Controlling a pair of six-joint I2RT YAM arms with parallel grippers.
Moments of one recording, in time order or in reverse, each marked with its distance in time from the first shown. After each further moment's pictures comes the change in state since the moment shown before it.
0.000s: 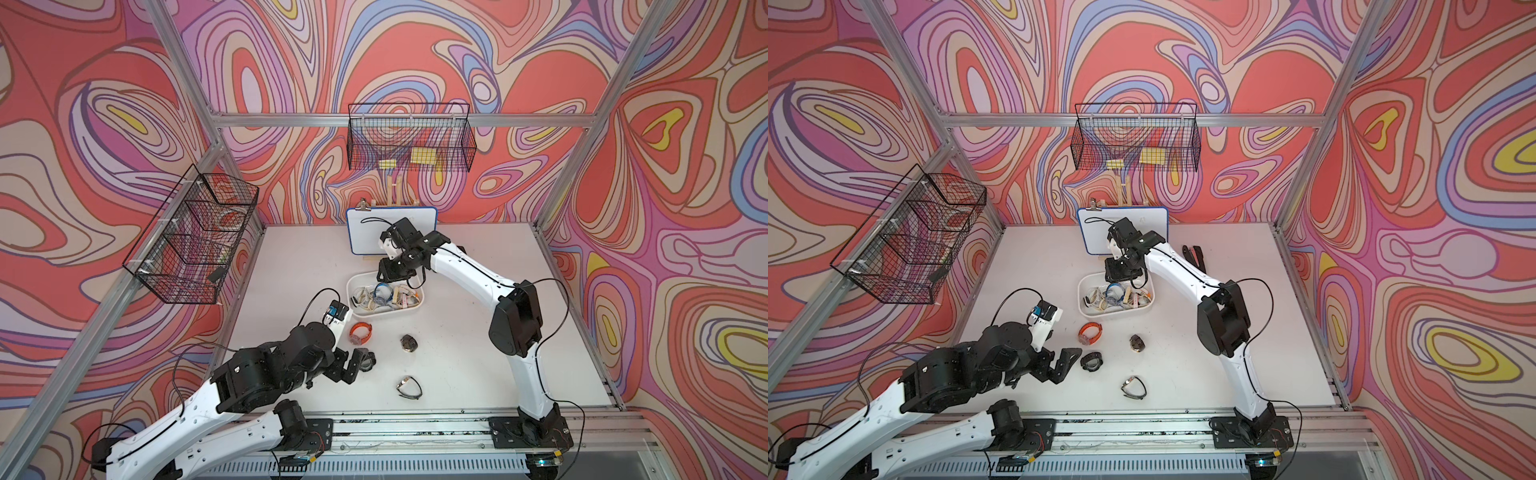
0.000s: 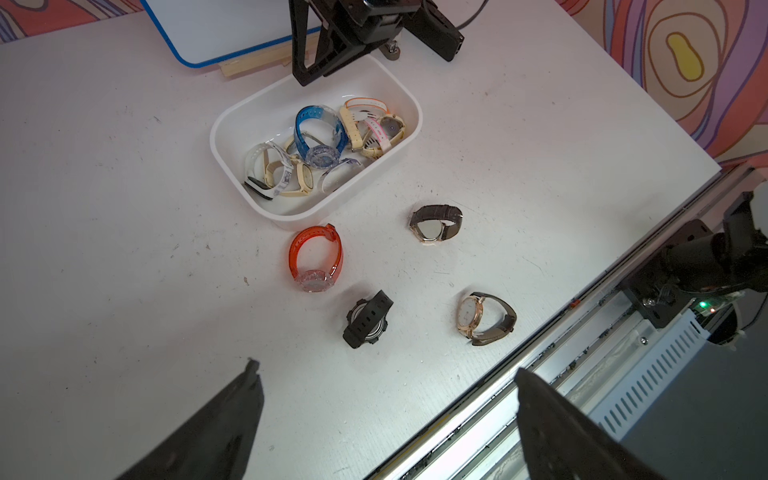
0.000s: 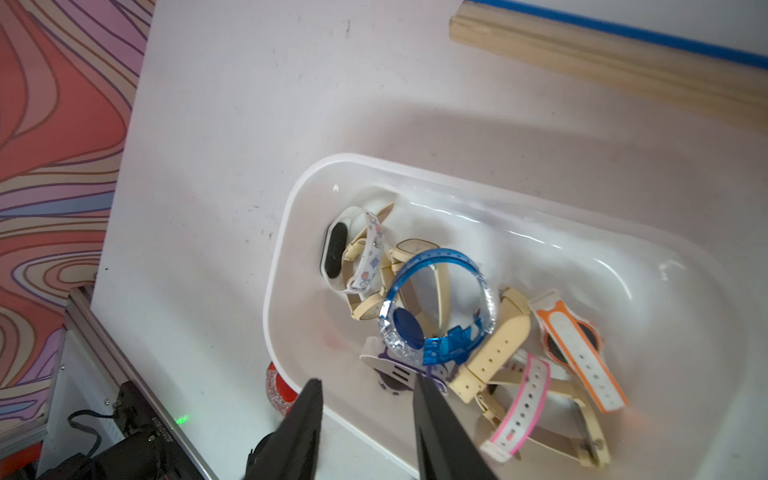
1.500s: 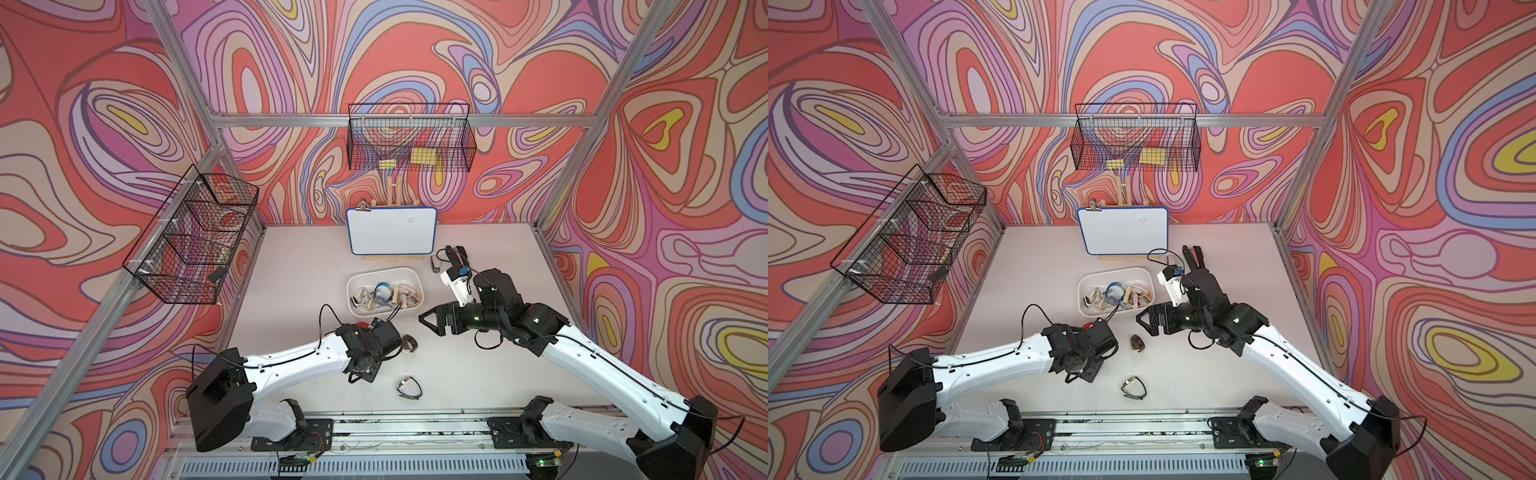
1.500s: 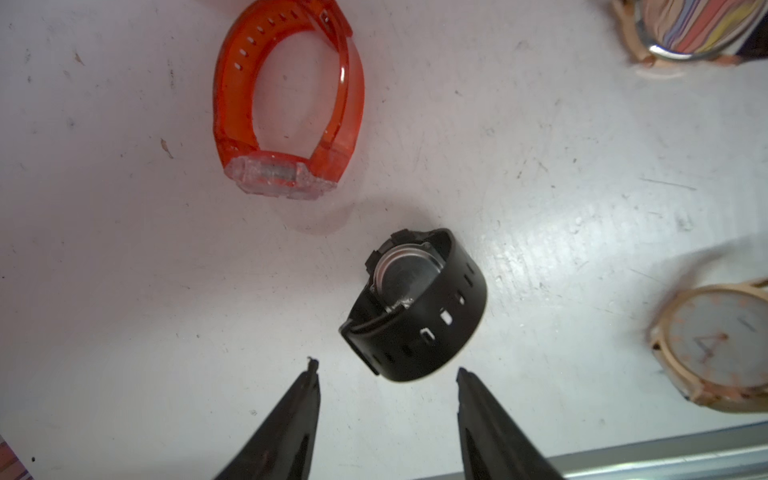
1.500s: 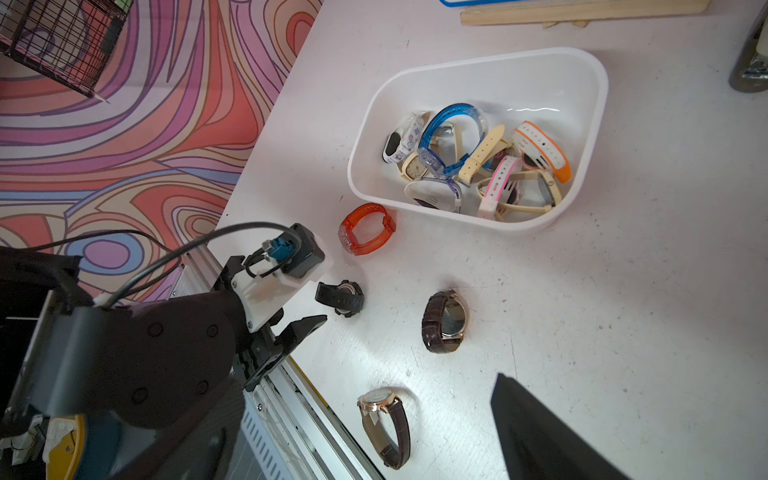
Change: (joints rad) left arm 0.038 0.688 -0.121 0.096 0.008 -0.120; right arm 0.001 -1.049 -0.989 0.287 -0.007 0.097
